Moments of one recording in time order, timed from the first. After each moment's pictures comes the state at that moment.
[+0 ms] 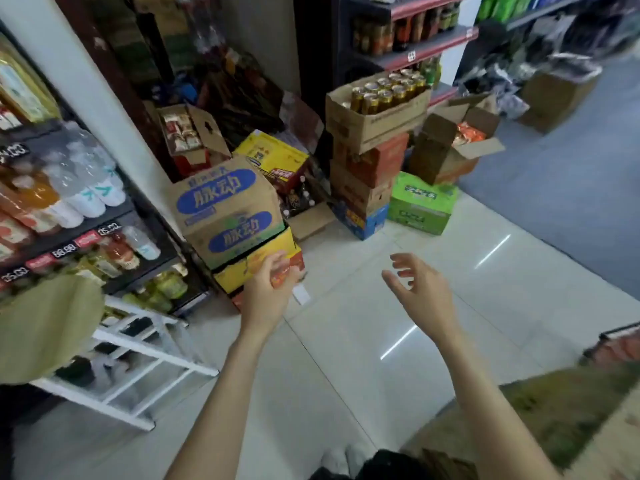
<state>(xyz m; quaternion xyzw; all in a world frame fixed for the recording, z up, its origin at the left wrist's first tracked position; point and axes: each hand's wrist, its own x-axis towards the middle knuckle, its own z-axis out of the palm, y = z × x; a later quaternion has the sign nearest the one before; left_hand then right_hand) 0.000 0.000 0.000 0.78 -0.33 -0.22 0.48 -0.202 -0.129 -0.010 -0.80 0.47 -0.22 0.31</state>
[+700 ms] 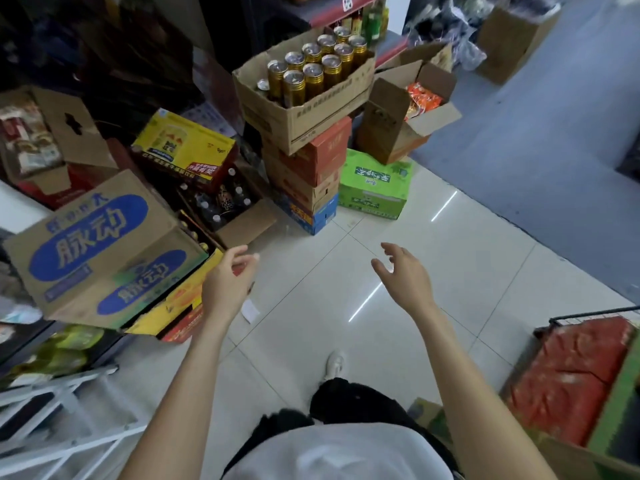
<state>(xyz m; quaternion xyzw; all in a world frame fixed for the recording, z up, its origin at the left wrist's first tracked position) 0.073 -0.301 -0.064 0.84 -0.32 -0.26 0.35 -0.177 -0.433 -0.080 -0.74 0.60 -0.09 0.31</state>
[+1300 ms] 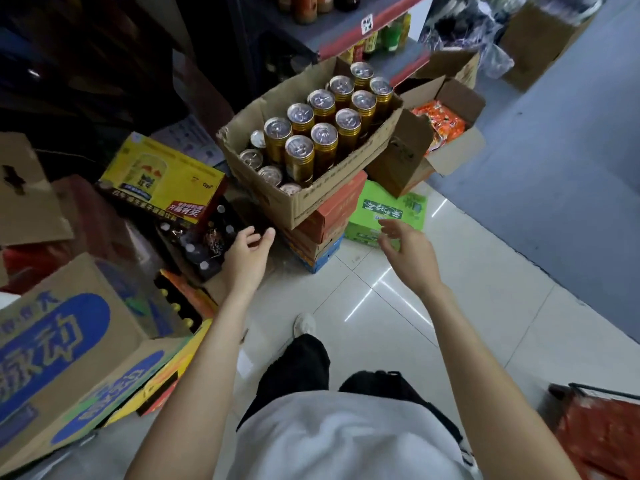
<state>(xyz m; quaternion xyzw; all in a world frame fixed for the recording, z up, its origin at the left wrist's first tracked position) 0.213 -0.615 -0.092 0.84 -0.24 -0.32 0.36 -0.021 -0.726 -0.070 -0.78 0.54 -0.13 0.28</state>
